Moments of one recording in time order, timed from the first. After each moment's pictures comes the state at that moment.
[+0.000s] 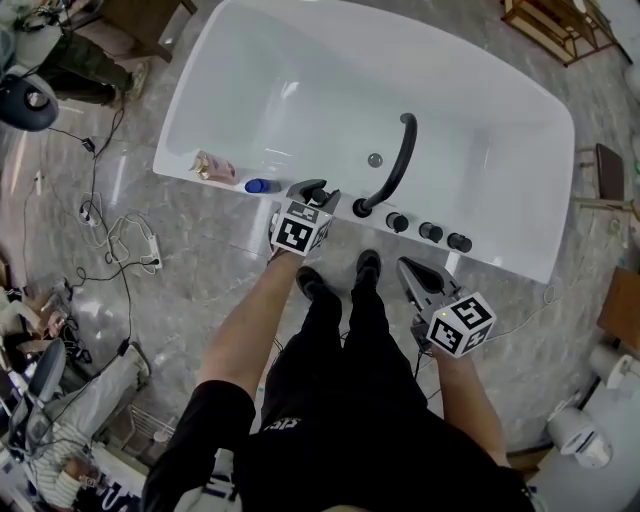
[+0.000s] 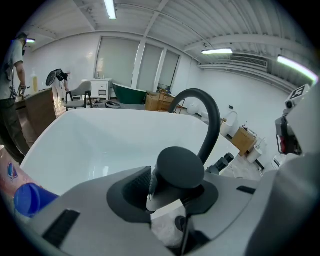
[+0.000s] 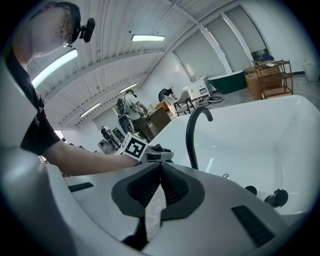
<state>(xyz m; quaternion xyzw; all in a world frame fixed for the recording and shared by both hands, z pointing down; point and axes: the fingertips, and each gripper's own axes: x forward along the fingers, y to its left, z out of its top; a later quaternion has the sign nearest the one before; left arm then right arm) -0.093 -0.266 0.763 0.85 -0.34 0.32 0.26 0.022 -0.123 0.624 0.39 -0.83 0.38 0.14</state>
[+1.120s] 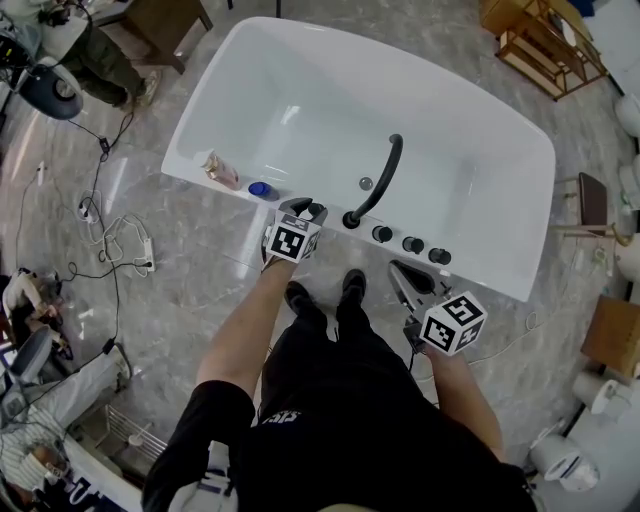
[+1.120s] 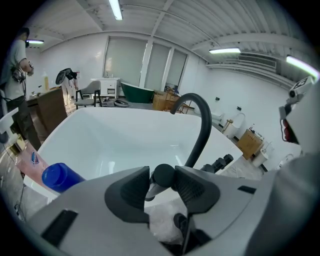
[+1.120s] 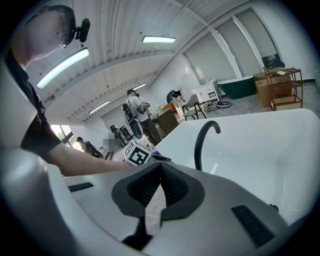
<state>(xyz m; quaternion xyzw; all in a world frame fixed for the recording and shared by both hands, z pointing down) -0.106 -0.235 0.735 0.83 -0.38 0.32 0.27 0.030 -0.113 0.566 0.36 -0.86 0.35 0.14</state>
